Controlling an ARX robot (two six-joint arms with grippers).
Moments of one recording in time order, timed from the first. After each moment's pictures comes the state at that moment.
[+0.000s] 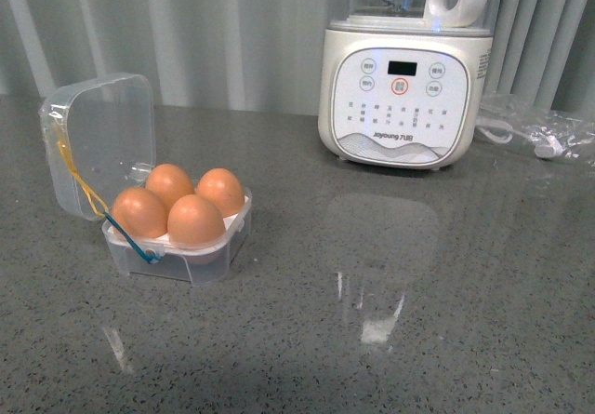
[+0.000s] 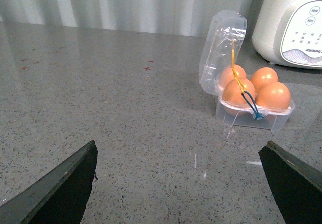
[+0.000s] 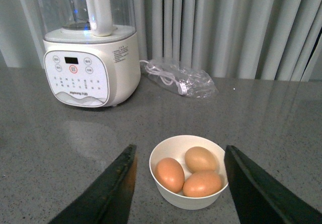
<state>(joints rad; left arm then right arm) 0.00 0.00 0.03 0.00 0.00 0.00 -0.30 0.26 0.35 -0.08 -0.27 0.00</state>
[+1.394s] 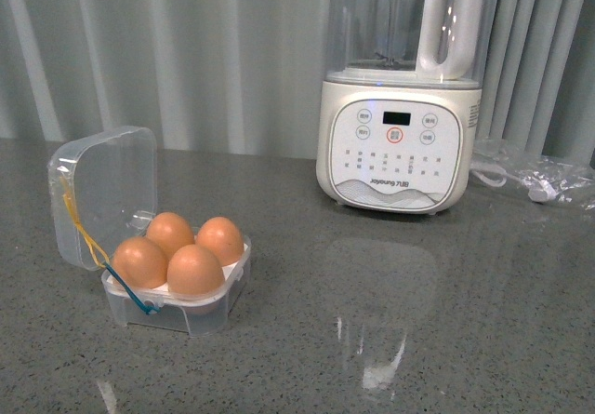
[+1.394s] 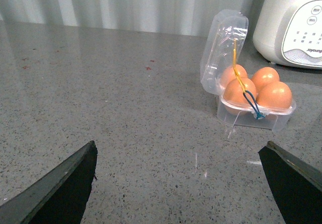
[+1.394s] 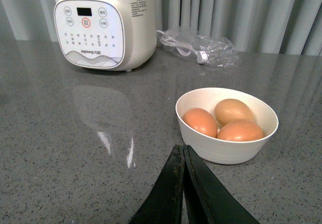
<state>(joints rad) 0.00 0.00 0.03 0.00 0.00 0.00 0.00 0.00 0.01 0.00 0.00 0.00</state>
